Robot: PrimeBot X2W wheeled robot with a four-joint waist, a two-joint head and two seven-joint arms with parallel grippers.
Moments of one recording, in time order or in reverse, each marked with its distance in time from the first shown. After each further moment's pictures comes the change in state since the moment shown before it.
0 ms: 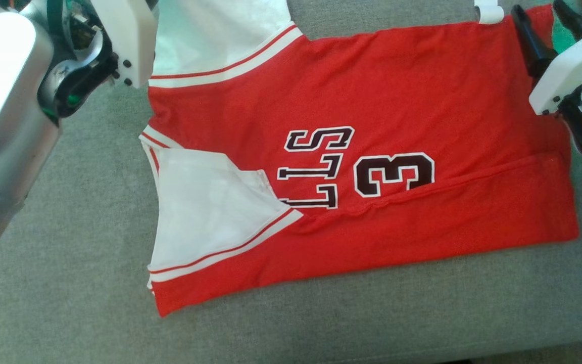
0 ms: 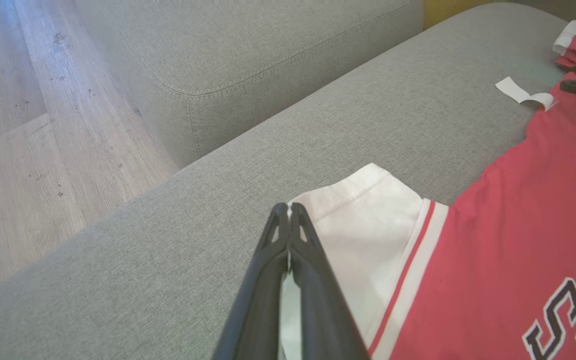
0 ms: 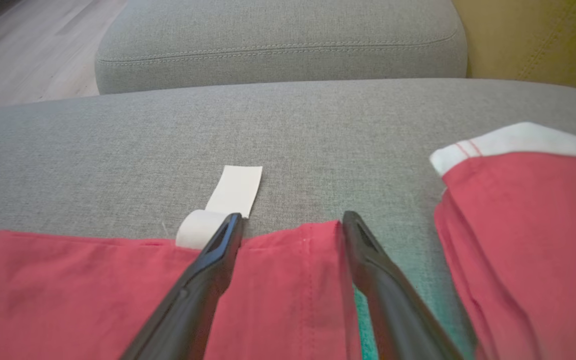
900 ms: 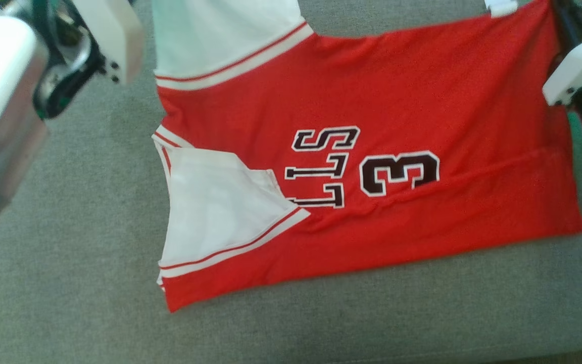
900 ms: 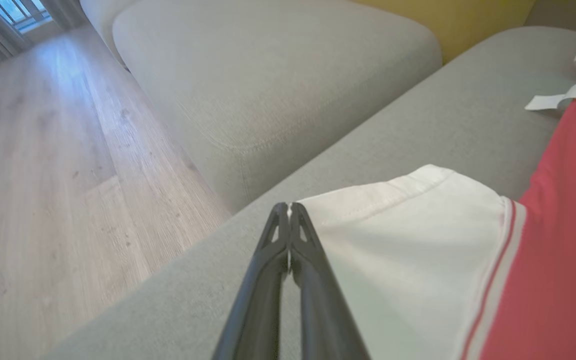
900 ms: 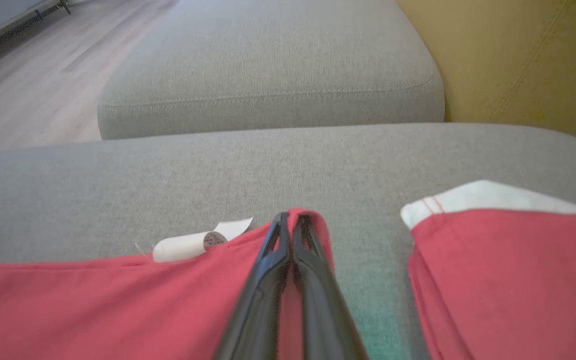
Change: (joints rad) left arm -0.025 0.027 -0.063 0.053 0.089 -0.004 -0.221; right arm -0.069 -0.022 0.072 0.126 0.060 0.000 -0.126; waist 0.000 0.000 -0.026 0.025
